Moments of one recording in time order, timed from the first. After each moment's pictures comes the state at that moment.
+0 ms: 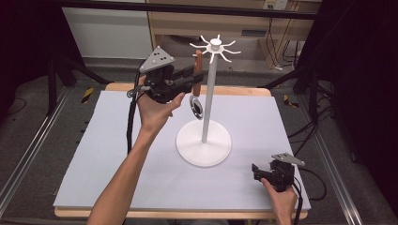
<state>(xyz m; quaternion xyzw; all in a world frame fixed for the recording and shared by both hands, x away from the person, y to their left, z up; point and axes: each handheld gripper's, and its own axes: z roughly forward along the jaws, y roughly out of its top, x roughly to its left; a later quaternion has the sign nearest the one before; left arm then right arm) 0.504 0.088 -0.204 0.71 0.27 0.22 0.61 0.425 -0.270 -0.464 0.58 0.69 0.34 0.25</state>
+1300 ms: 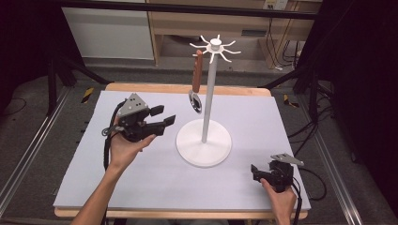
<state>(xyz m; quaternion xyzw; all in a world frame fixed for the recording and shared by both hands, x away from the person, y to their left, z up) 0.472 0.157 -0.300 0.76 0.32 0.21 0.53 0.425 -0.269 -0.466 0.59 0.69 0.34 0.24</state>
